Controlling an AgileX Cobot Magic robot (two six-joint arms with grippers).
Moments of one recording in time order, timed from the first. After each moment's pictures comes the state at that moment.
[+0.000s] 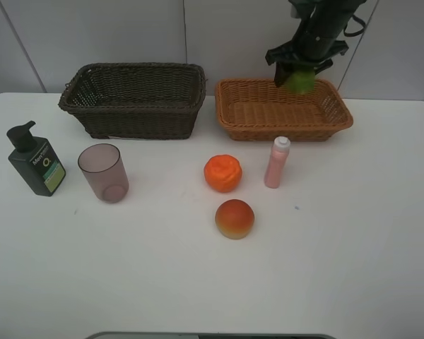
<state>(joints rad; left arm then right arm) -0.01 -0.01 -0.50 -0.03 1.07 -0.02 0.22 2.23 -1.99 -0.02 1.01 -0.06</state>
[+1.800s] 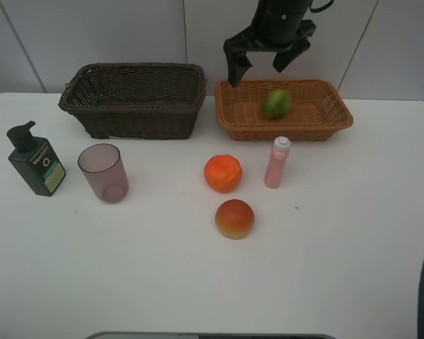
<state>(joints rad) -0.01 -0.01 -0.50 -0.03 1.07 -0.02 0.46 2.09 -1.95 -0.05 1.18 -0.05</state>
